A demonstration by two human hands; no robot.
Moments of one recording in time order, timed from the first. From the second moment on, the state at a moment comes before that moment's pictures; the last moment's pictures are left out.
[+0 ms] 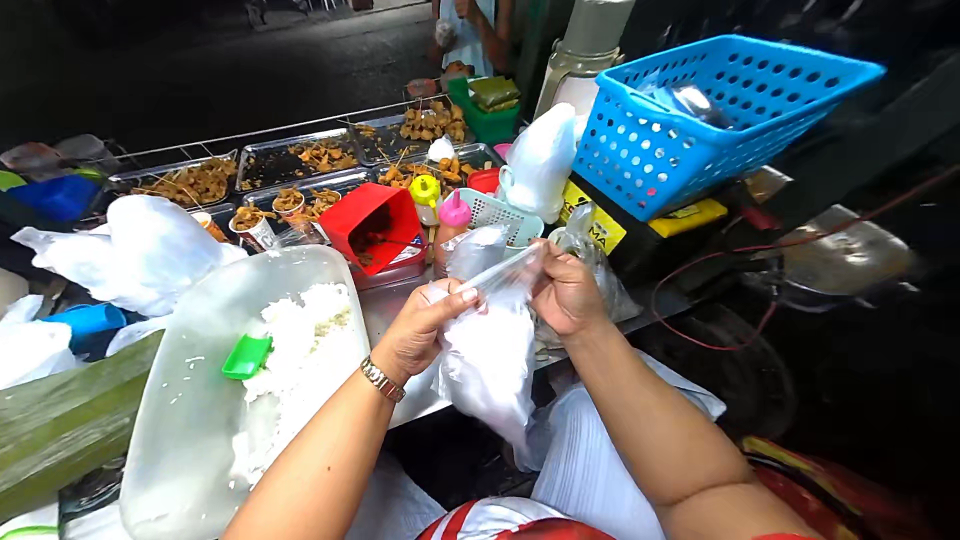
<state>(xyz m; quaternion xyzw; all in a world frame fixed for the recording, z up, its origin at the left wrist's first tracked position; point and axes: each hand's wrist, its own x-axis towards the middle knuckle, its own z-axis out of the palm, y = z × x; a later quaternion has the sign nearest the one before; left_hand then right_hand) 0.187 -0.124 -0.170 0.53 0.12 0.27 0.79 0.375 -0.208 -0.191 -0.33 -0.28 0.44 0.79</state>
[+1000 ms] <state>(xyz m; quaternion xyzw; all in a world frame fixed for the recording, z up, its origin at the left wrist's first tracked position) 0.197 -0.068 -0.174 0.81 0.52 -0.02 0.29 0.371 -0.140 -0.265 -0.68 -0.28 0.50 0.46</state>
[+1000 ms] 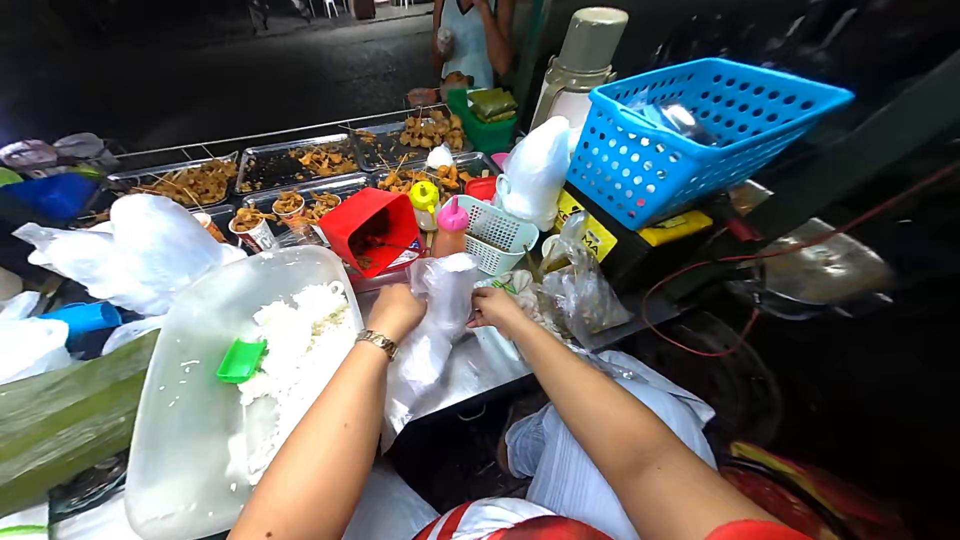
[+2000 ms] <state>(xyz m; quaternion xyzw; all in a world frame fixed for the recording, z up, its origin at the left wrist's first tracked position) 0.177 -0.102 -0.155 0.59 0.14 0.27 0.75 0.358 -0.211 -0.182 -0.44 -0.37 0.39 0.72</state>
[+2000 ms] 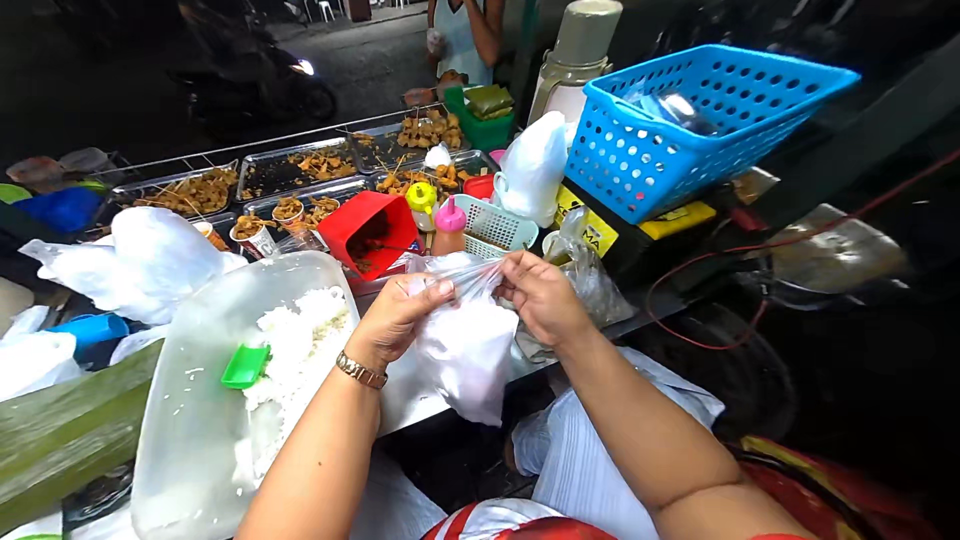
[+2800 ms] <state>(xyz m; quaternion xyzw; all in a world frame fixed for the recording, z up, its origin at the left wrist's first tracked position) 0.194 -0.069 -0.185 0.77 0.52 0.04 0.36 0.379 -0.144 -0.268 -0.69 -0.30 0.44 0.49</state>
